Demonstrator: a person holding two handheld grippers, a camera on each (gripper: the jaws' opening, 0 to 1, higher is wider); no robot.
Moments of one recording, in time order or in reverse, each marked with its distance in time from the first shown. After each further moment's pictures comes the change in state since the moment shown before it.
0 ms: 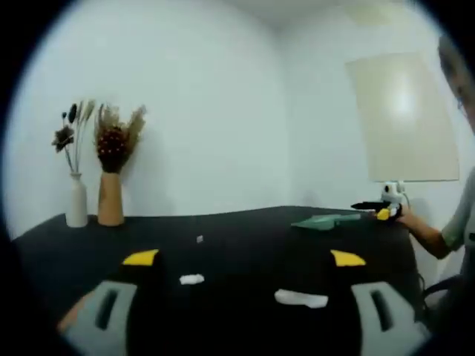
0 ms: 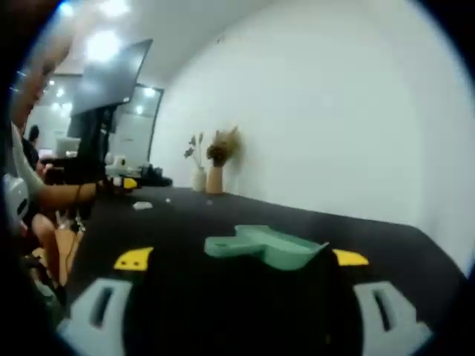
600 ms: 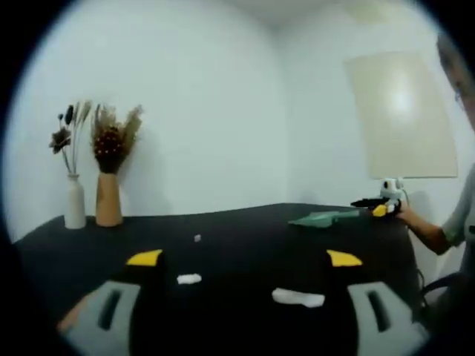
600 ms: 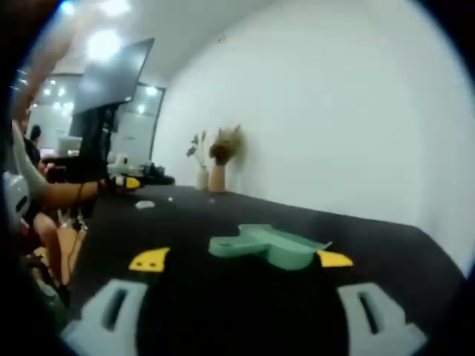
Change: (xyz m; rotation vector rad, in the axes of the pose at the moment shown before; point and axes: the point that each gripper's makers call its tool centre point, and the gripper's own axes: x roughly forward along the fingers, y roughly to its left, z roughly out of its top) left arm 0.002 -0.008 0.000 0.015 0.016 -0.019; right arm 0.001 0.004 -0.002 0.003 0.028 0.018
